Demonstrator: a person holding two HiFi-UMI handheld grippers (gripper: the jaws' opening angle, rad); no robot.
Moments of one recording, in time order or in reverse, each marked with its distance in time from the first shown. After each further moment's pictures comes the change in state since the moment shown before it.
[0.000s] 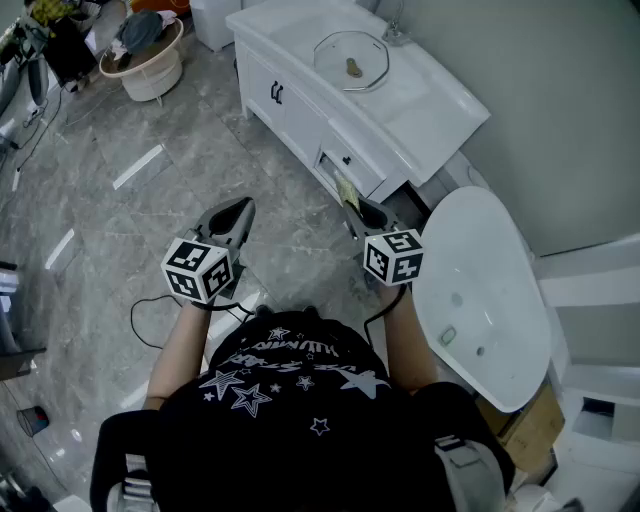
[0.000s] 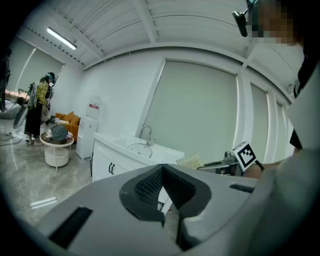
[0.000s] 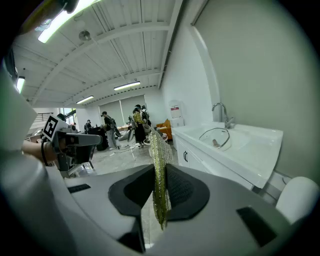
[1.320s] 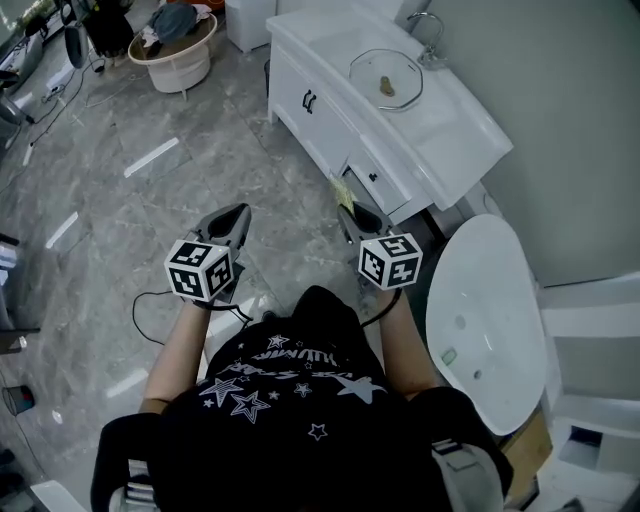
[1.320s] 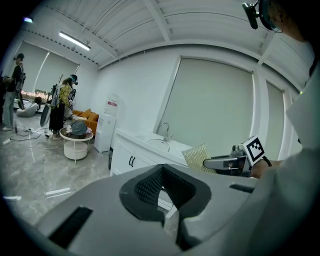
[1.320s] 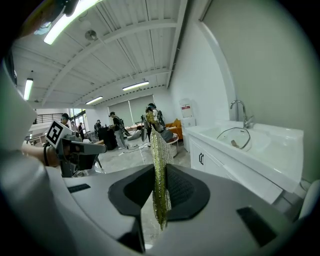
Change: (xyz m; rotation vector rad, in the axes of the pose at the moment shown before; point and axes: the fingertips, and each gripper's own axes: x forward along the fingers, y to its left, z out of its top) left arm -0.053 0.084 -0.018 -0.063 0.039 0.159; right arm 0.065 0.075 0.015 -0.031 0.000 0.107
